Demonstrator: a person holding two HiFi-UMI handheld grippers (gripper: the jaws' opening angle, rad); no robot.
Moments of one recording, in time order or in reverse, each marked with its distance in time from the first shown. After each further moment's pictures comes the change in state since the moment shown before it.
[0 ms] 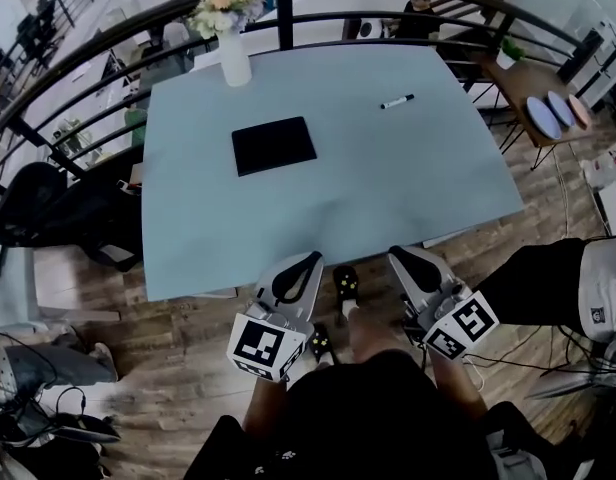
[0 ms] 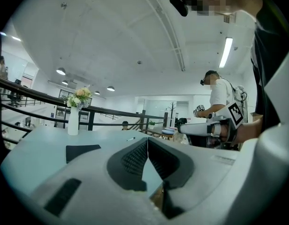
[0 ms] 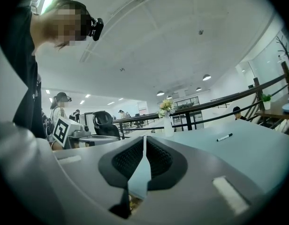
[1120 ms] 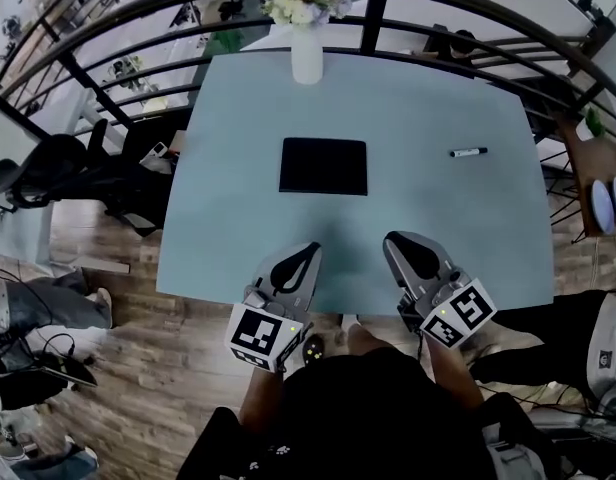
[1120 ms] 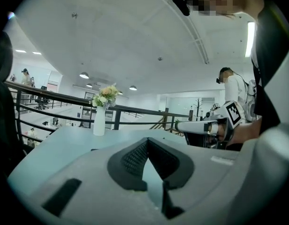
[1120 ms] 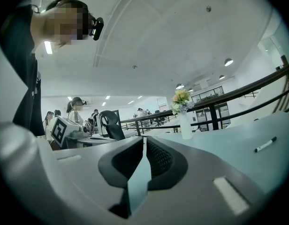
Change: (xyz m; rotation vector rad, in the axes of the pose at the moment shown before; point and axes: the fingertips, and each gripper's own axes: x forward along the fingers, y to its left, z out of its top) left arm 0.058 0.137 0.012 -0.046 0.018 0.305; right arm 0.169 -0.075 0.013 0.017 0.051 0.309
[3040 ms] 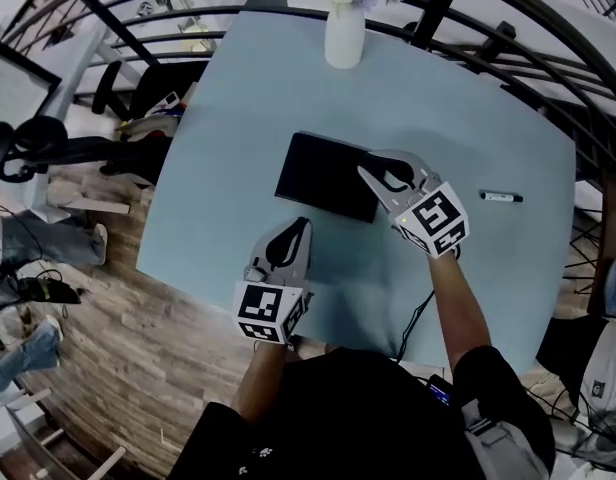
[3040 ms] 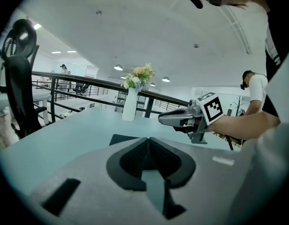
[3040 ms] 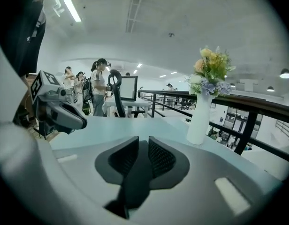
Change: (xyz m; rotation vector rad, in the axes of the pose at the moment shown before) left arm 0.090 0.113 -0.063 -0.190 0.087 0.397; right arm 0.203 -0.151 -0.058 -0.423 0.349 0.306
